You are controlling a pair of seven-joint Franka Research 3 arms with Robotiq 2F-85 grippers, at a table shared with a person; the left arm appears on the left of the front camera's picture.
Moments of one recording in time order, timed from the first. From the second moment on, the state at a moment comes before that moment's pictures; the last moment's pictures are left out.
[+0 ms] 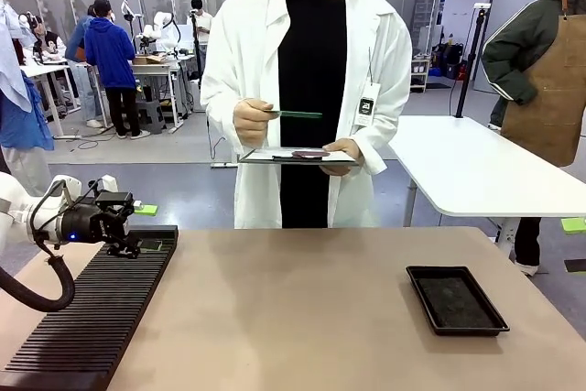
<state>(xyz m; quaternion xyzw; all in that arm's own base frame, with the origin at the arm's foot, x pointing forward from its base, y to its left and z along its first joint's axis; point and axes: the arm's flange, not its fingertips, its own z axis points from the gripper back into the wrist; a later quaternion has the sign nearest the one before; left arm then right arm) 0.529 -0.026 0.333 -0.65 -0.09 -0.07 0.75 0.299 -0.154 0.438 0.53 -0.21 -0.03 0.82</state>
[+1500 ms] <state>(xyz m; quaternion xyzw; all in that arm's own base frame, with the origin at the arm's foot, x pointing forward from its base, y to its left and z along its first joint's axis) 0.400 0.059 0.409 -0.66 -0.07 -0.10 0.74 0.300 -0.154 0.438 0.53 -0.21 -0.03 0.82</state>
